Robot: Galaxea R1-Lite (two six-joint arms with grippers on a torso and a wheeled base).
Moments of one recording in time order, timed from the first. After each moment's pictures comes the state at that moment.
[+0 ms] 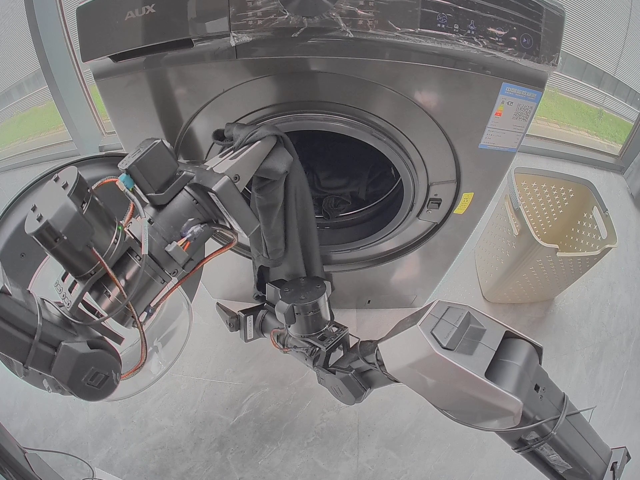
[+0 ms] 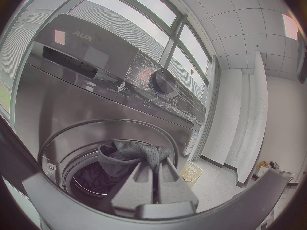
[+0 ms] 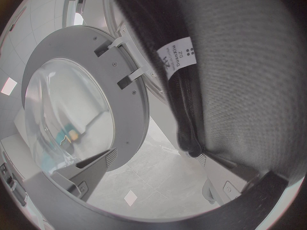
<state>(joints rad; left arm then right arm) -0.58 1.71 -0.69 -1.46 -0.13 -0.15 0.85 2.70 -1.72 -0.86 -0.06 0.26</state>
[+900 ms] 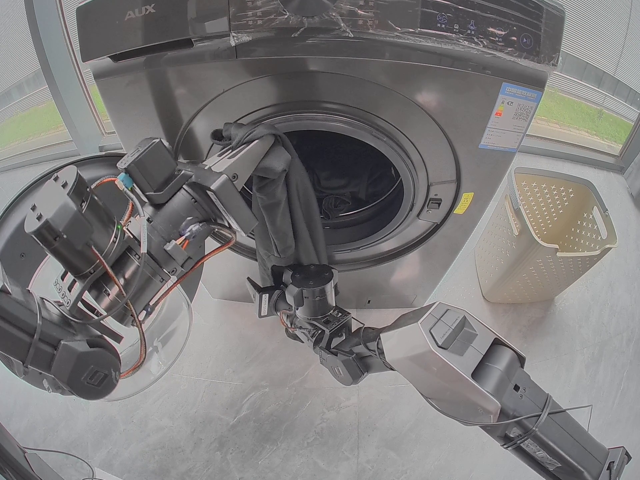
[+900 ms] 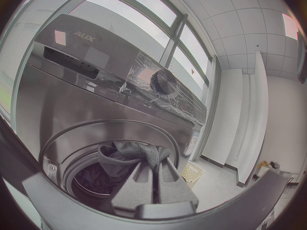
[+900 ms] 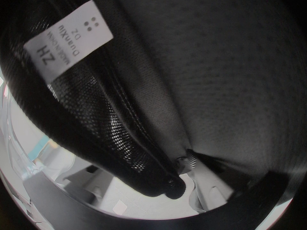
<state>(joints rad) -0.57 1.71 -0.69 -1.46 -0.13 -0.15 0.78 2.83 -1.98 -0.78 -0.17 0.25</state>
